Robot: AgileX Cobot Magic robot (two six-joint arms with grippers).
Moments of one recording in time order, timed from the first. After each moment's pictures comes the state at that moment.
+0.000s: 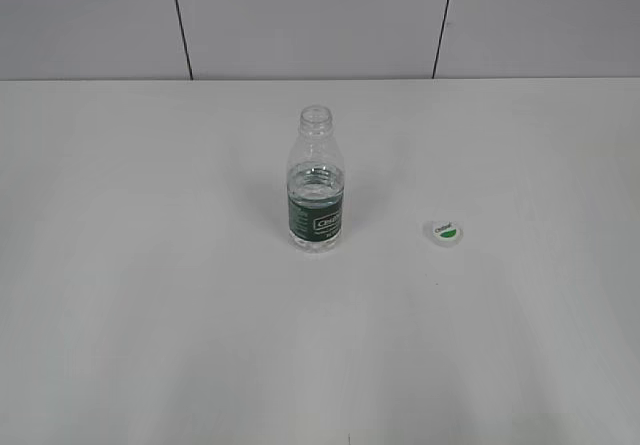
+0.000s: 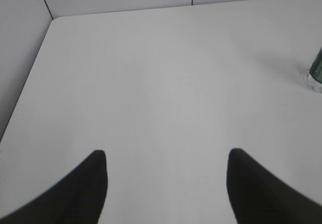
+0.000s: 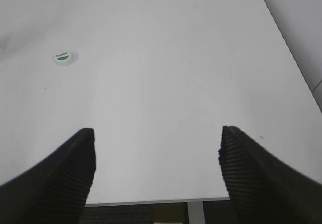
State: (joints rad) left arm 0.08 -0.01 -0.52 -0.03 1.07 0.11; right arm 0.03 -0.01 -0.52 0.00 1.10 -0.11
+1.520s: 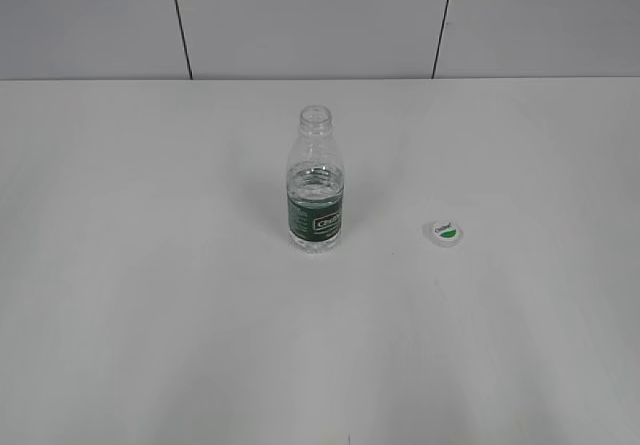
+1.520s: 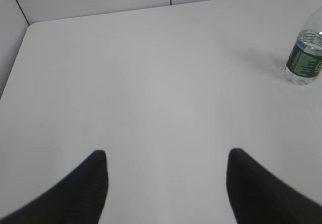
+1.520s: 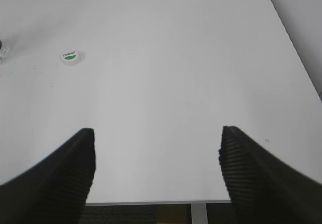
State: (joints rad) left arm -0.01 -0.01 -0.52 -0.03 1.07 0.11; right arm 0.06 -0.01 -0.52 0.00 1.09 -0.11
